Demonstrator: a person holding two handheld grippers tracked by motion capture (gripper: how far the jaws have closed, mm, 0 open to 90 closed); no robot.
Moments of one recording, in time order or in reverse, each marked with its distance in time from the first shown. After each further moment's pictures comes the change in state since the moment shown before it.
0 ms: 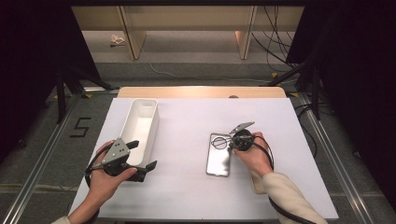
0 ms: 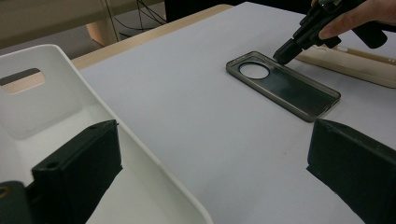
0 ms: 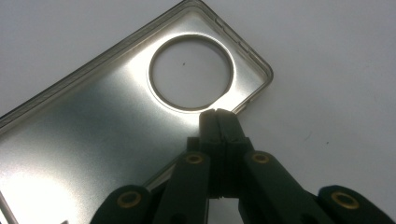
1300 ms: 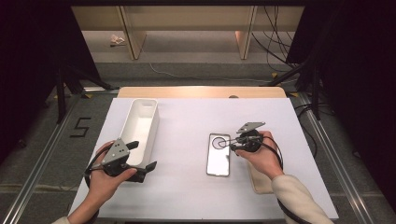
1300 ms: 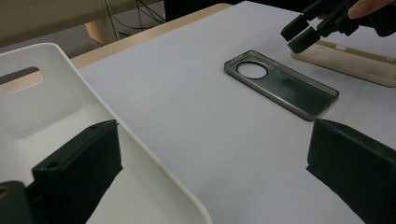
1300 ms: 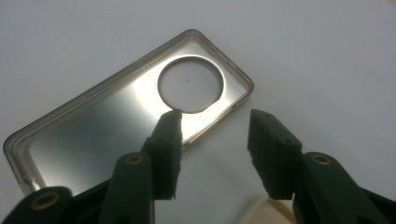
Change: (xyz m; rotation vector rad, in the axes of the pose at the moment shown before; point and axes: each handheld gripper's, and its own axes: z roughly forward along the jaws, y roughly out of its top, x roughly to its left) left arm 0.000 -0.001 -0.001 0.004 -0.003 -0.002; right arm -0.006 -0.008 -0.029 -0.114 0.025 -0.036
